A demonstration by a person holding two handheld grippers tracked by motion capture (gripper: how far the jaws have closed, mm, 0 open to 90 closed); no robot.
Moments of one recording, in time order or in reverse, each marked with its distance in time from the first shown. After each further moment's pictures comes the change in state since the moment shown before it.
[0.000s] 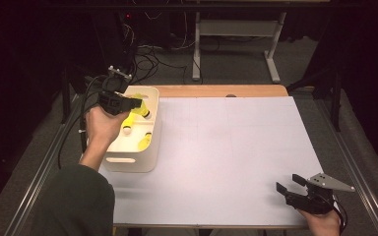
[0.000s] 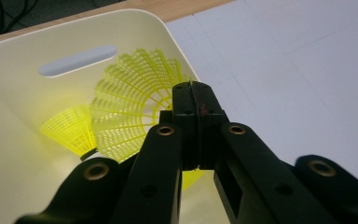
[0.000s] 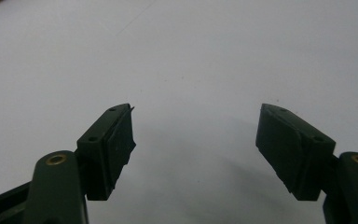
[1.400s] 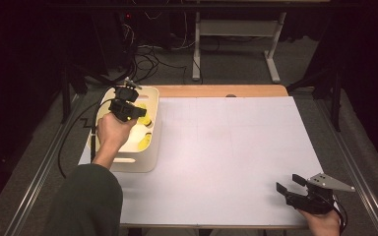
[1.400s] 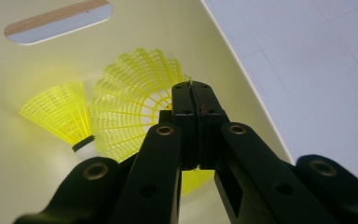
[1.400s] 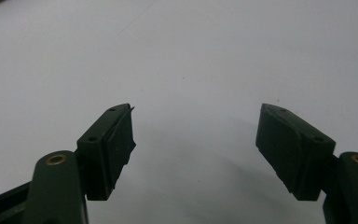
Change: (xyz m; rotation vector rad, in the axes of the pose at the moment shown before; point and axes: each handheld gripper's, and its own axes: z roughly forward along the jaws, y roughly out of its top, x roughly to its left) left arm 0.005 -0.010 0.051 0.107 0.045 -0.005; right arm 0.000 0.000 0.000 0.000 0.003 -0.001
